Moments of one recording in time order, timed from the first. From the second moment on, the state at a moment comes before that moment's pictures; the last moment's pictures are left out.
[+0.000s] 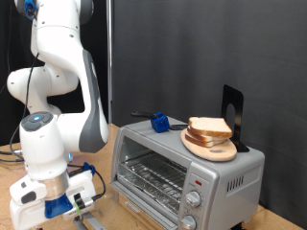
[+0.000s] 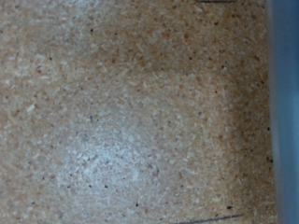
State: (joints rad) arm 0.07 0.35 -0.36 -2.39 0.51 2.65 0.10
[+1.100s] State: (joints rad) arm 0.10 0.24 -0.46 -2.41 0.18 2.60 0.15
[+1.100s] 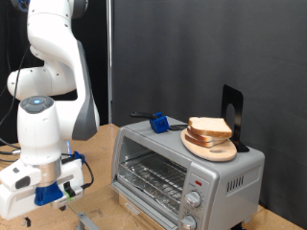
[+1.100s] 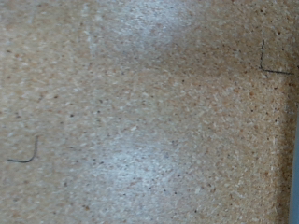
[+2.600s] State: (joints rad) arm -0.01 -0.05 -0.49 -2.18 0.65 1.85 -0.06
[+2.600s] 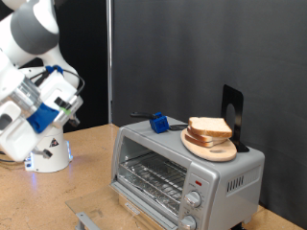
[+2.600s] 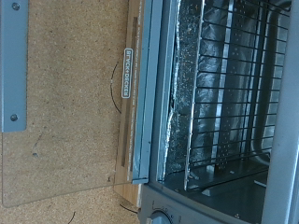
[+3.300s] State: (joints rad) arm 0.03 -0.16 -0.40 -2.19 0.67 1.83 -0.40
